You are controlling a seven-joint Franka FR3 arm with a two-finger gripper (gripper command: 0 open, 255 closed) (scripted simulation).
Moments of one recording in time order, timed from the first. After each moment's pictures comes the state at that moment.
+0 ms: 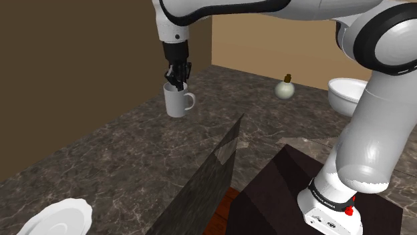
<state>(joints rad) 0.18 0.11 0.28 -1.52 -0.03 1.59 0.07</state>
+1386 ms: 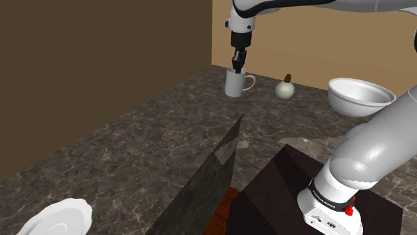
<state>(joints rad) -0.03 -0.24 0.03 -1.92 -0.01 1.64 -0.41</state>
